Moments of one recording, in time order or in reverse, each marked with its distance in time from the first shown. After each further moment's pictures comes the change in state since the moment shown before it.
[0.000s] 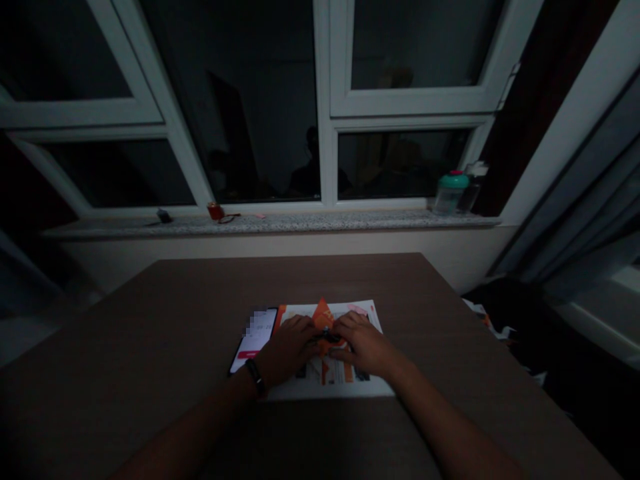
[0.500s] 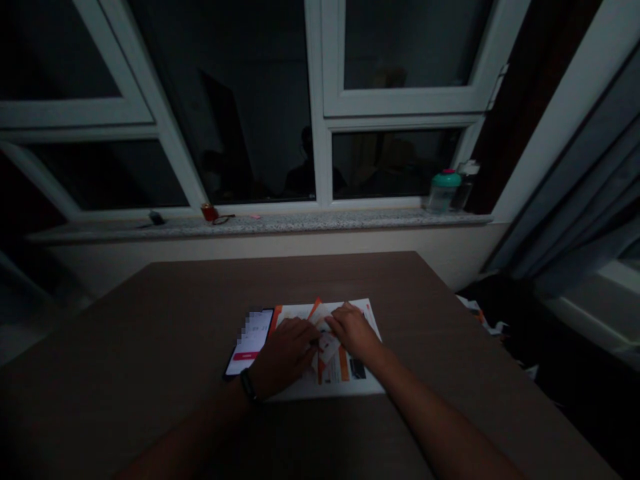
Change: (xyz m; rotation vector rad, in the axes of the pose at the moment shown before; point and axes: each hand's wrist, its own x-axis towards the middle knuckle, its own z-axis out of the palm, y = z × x) left_hand -0.002 0.019 -0.006 0.117 0.105 0.096; right_hand 0.025 0.011 0.019 -0.036 0.204 0.158
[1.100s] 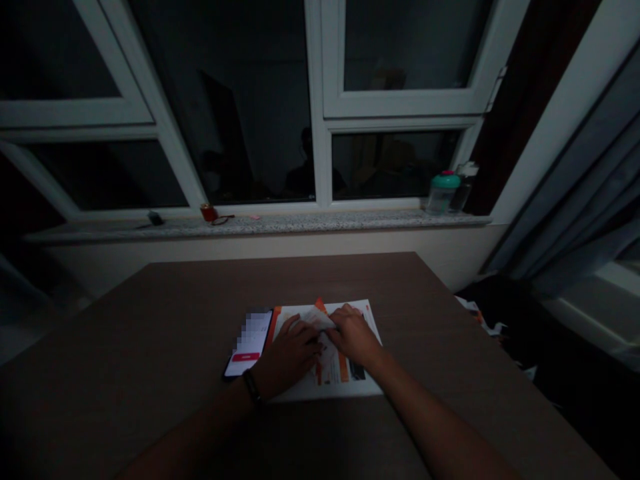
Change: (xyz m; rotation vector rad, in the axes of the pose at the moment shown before) left_hand -0.002 -0.008 0.018 0.124 -0.143 0.048; right_hand -0.004 -0.009 -0.006 -0.099 -0.068 0.018
